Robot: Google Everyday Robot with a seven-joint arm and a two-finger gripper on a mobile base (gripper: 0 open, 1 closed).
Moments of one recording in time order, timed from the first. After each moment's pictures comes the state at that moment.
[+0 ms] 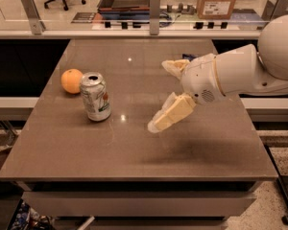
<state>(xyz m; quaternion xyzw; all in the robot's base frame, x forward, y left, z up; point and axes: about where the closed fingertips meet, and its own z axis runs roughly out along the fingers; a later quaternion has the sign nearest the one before) 0.495 -0.032 0.907 -0.57 0.67 0.23 0.42</state>
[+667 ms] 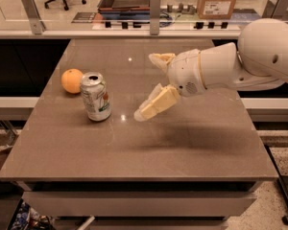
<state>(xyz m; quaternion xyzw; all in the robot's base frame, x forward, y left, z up) 0.525 -0.001 0.910 -0.57 0.63 0.26 0.45</state>
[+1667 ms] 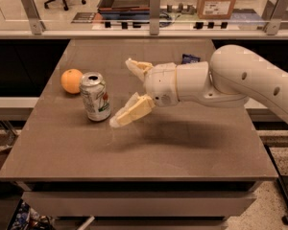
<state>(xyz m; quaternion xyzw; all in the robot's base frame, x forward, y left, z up) 0.522 0.060 0.897 -0.56 0.58 0.33 0.50</state>
